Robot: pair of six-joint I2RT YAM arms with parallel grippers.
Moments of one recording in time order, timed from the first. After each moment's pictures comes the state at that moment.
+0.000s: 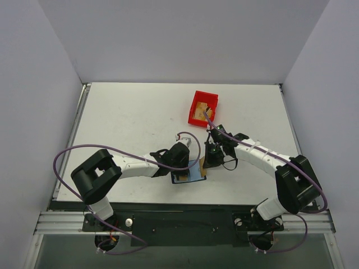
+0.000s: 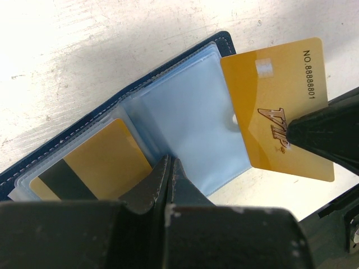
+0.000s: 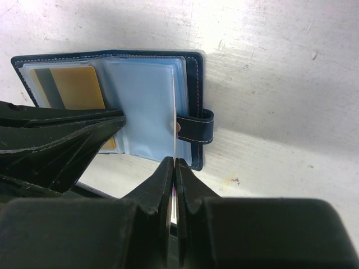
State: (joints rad) left arm -0.96 1.70 0.87 -0.04 -0.07 -0.73; right arm 0.56 1.49 0.86 -0.54 -0.19 0.54
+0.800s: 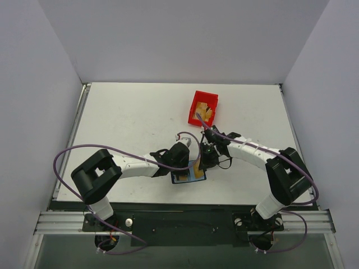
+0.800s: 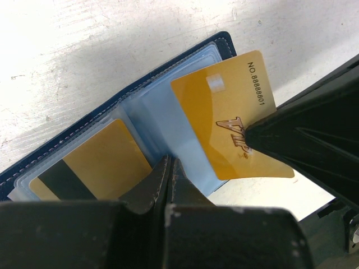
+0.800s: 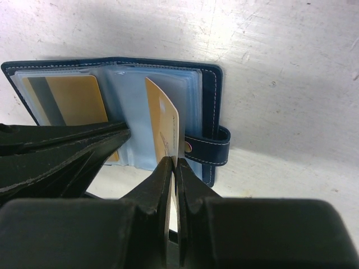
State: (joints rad) left arm -0.96 1.70 0.87 -0.04 -0.06 -0.73; right arm 0.60 1.59 0.90 -0.51 -0.19 0.54
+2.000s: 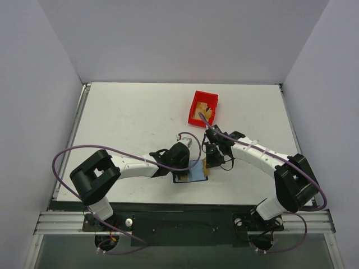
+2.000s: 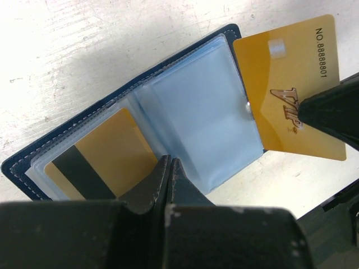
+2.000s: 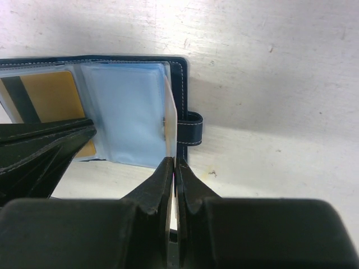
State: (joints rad) left arm -0.96 1.69 0.87 -0.05 -0.06 -0.69; right arm 0.61 1.51 0.92 -0.63 -0.02 0.55
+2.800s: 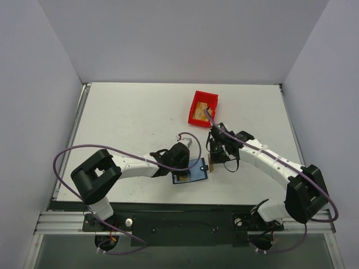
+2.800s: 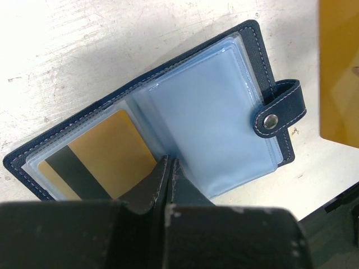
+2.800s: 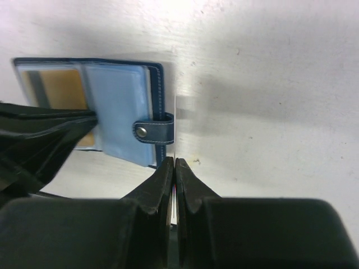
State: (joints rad) left arm -0.96 1.70 0.87 -0.05 -0.06 -0.69; right arm 0.61 1.42 0.94 -0.71 0.06 0.51
